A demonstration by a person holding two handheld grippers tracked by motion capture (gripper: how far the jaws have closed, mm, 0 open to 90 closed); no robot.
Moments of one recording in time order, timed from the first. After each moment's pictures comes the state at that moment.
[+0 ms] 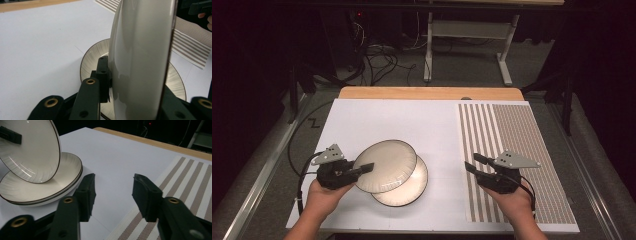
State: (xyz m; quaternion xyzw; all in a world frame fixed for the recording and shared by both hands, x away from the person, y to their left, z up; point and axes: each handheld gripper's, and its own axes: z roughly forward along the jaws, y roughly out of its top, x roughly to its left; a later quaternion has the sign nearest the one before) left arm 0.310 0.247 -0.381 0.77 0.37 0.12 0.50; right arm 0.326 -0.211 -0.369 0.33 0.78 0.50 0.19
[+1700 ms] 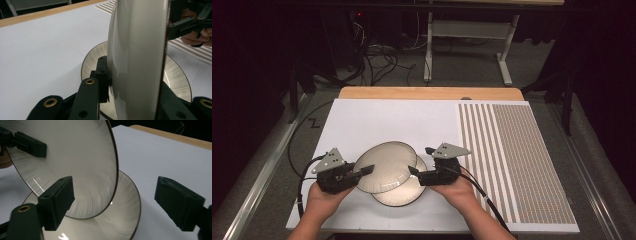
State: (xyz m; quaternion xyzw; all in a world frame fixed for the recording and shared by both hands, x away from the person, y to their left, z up) left arm 0.302 0.244 -0.384 0.77 0.35 0.16 0.51; right arm 0.356 -0.075 -0.391 0.27 0.81 0.51 0.12
